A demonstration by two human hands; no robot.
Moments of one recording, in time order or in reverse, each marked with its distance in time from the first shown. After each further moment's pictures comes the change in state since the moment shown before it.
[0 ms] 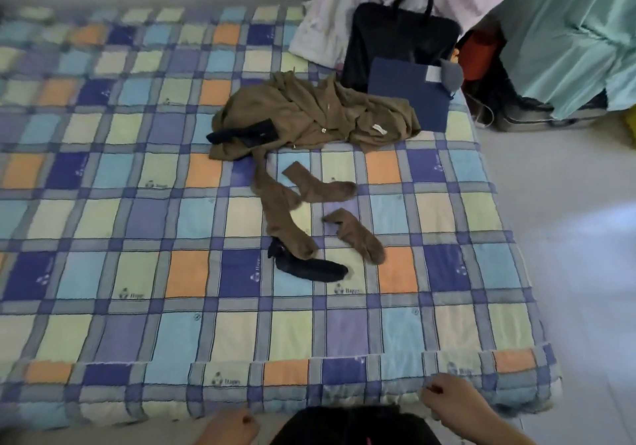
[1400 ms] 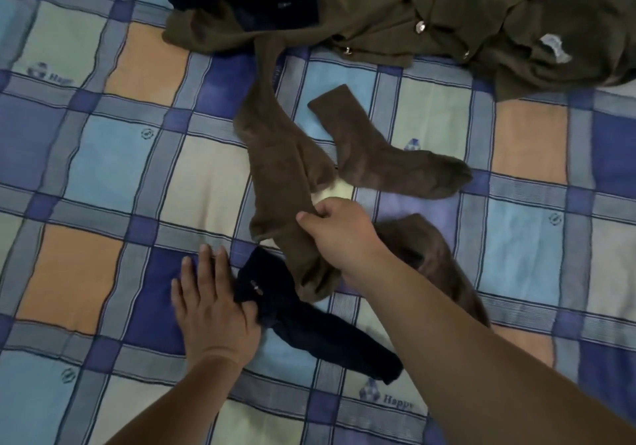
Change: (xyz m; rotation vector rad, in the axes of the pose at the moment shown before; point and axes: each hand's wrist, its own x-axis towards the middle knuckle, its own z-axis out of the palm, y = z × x) left_hand 0.365 0.092 -0.084 0.026 0.945 -0.066; right_hand 0.400 -0.327 0.007 0.302 0.084 -0.475
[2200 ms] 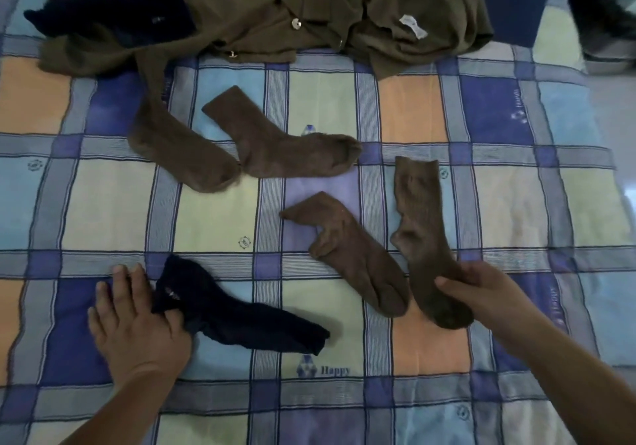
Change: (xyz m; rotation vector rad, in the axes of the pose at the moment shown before) left_hand -0.003 0.007 0.004 -0.071 0.095 -0.031; right_hand -0.124 0.198 -0.220 0.104 0.281 0.323
